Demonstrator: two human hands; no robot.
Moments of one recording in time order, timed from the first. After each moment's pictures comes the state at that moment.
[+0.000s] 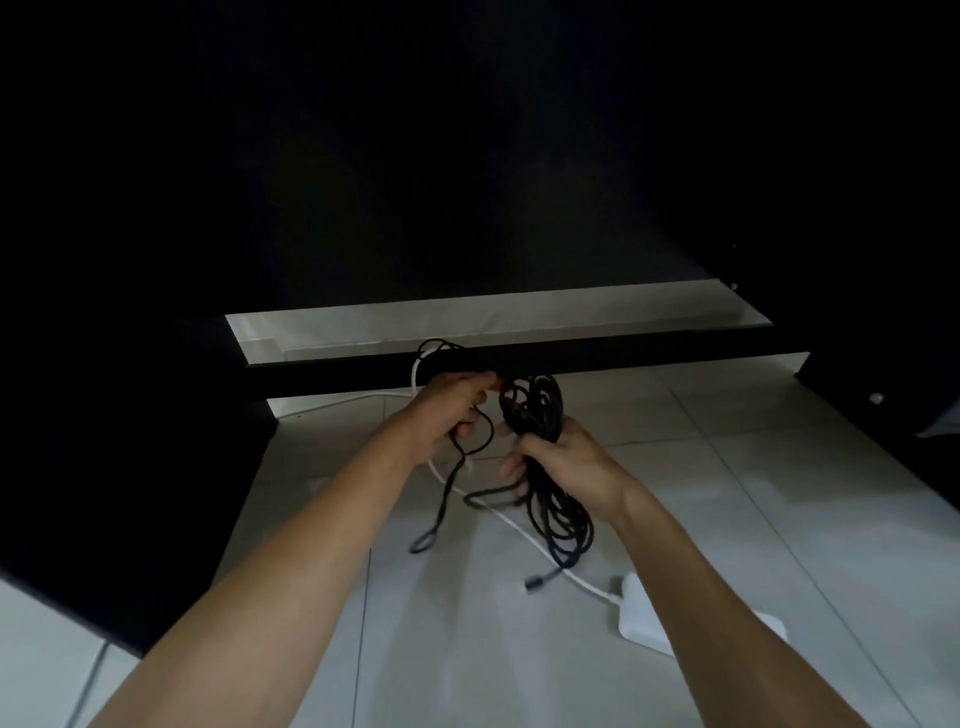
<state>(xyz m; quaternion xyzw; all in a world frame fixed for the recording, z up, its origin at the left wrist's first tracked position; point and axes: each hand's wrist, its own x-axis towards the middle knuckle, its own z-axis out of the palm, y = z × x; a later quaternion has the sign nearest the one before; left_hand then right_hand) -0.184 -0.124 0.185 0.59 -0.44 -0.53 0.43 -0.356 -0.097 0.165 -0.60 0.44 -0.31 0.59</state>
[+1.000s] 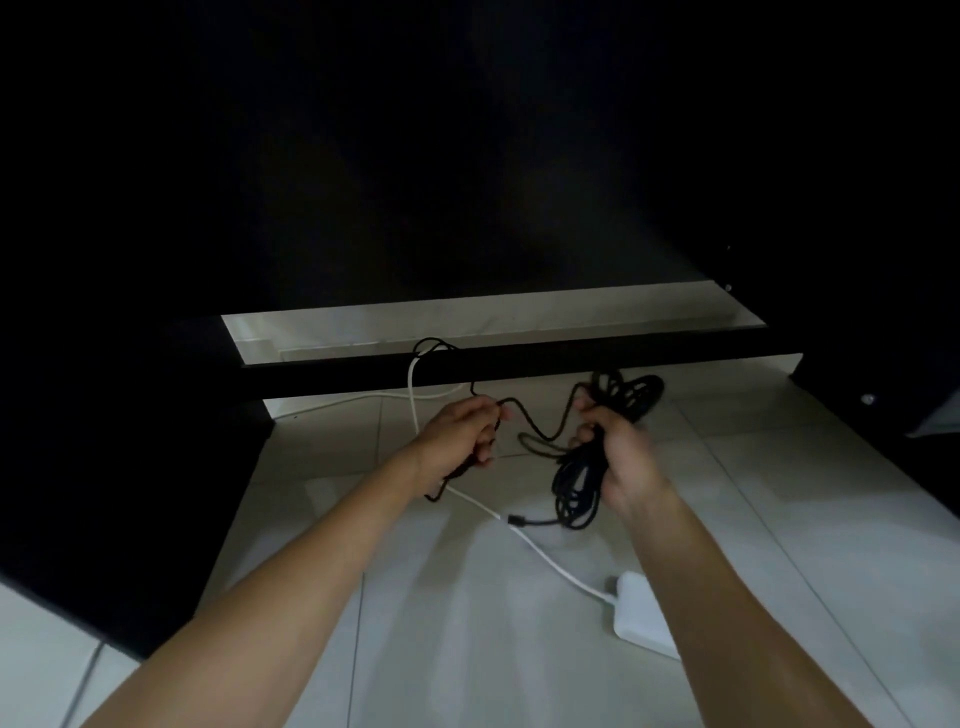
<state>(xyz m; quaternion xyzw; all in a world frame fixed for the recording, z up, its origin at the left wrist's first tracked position) -0.194 -0.109 0.152 0.54 -0.47 -0.56 0.43 -0.381 -0.132 0.136 -0.24 0.37 -0.59 0.68</state>
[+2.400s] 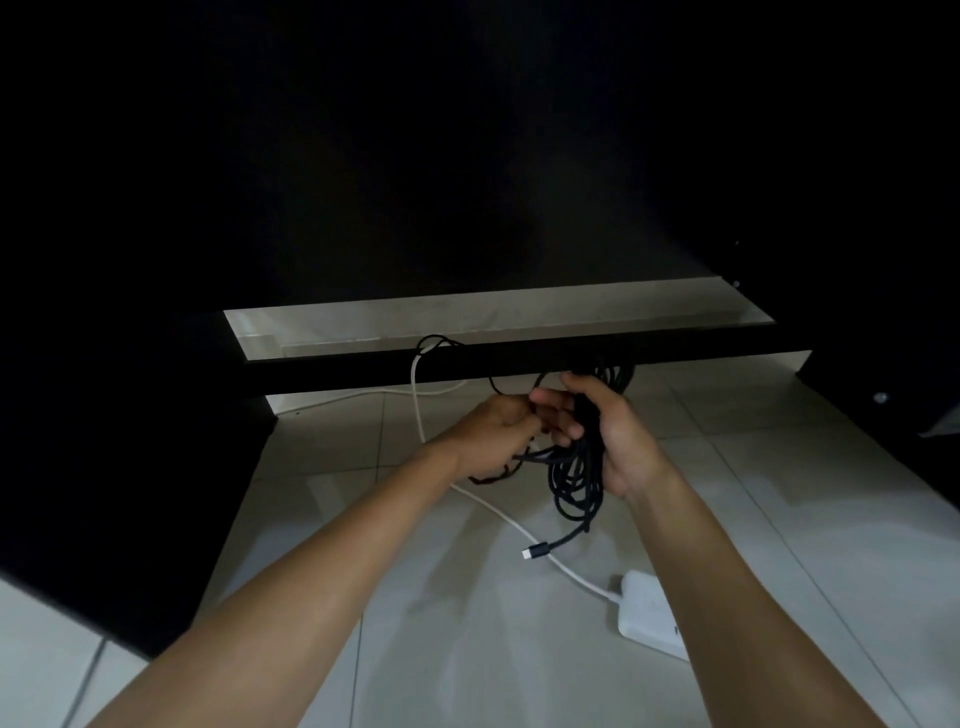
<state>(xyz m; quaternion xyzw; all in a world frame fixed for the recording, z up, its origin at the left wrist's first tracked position) -0.216 -0.108 0.170 0.51 -0.68 -0.44 0.28 -0.371 -0.116 0.179 -0.37 0.36 -0.47 0.72</state>
